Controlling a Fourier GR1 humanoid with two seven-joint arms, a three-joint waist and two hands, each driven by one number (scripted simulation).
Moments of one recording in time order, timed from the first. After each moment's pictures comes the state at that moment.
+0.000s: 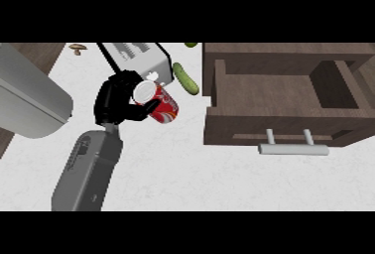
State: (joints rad) left arm -0.54 0.01 0.13 -1.07 0.28 0.02 -0.15; right arm 0.52 -0.01 -0.70 -2.30 -0.57 0.46 0.23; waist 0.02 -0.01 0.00
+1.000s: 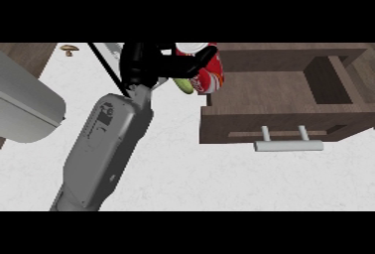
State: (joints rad) left arm -0.84 0.00 -0.10 -1.25 0.24 0.45 0.18; right arm 0.45 -0.01 -0.69 -2.28 -0.55 0.48 0.24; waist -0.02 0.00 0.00
